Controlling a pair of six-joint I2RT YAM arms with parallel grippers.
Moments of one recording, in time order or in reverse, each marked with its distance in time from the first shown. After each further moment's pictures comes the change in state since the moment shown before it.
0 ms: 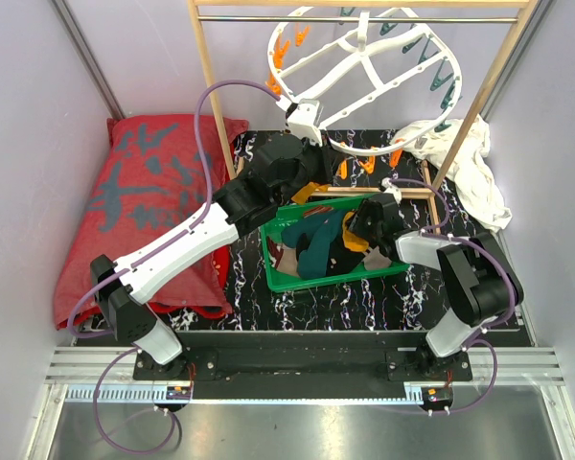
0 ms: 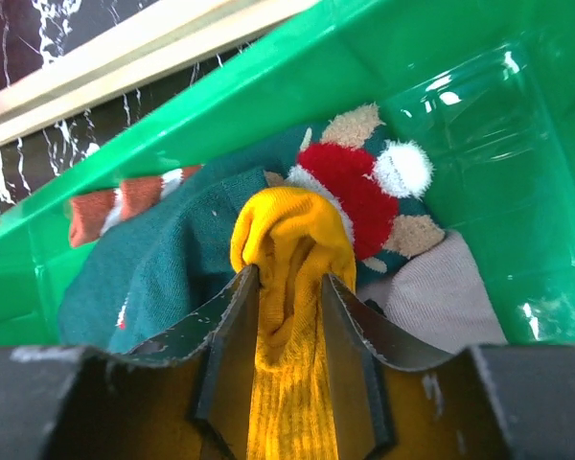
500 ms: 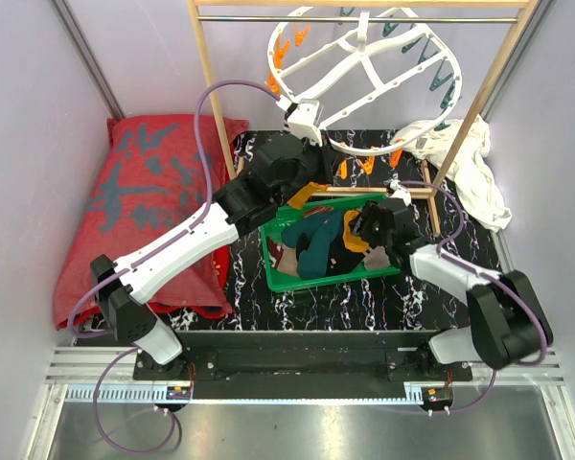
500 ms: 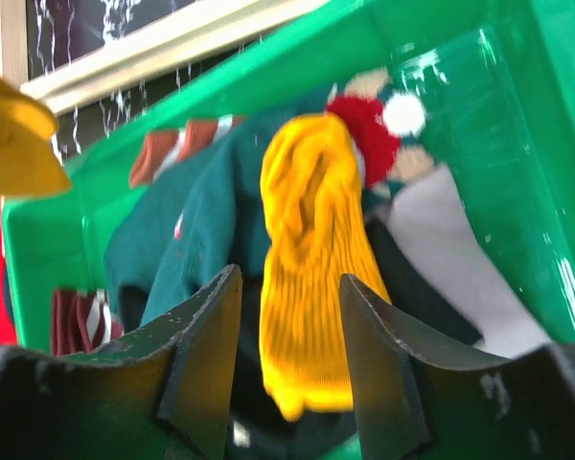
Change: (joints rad) left arm 0.000 0.000 0.000 0.000 0.000 0.000; right arm 0.035 -0.292 -0.084 -0.155 0.024 -0.019
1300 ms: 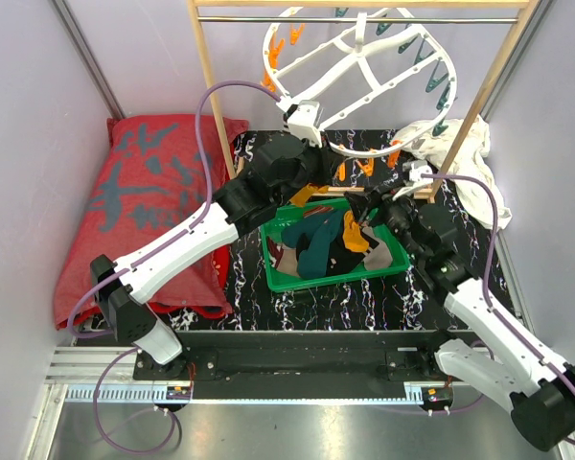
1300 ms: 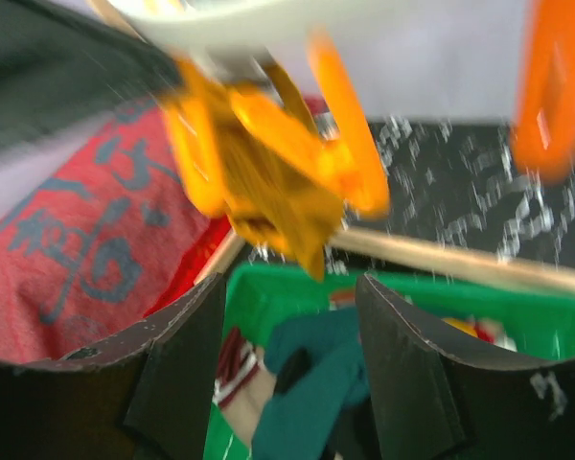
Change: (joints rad) left arm 0.000 0.000 0.000 -0.030 -0.001 -0.006; right arm 0.108 -0.435 0.090 0.114 -0.113 -0.346
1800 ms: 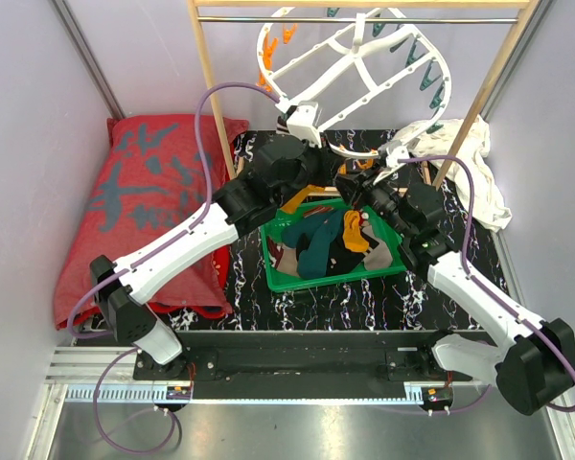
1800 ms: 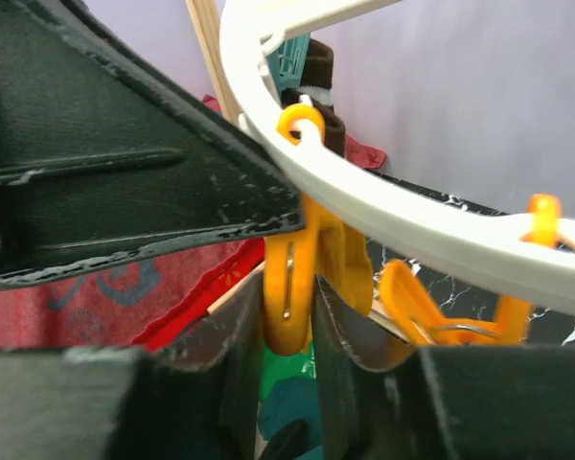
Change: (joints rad) left arm 0.001 -0.002 0.000 -0.013 0.008 -0.041; right arm -0.019 0.215 0.079 0.223 -0.219 -0.116
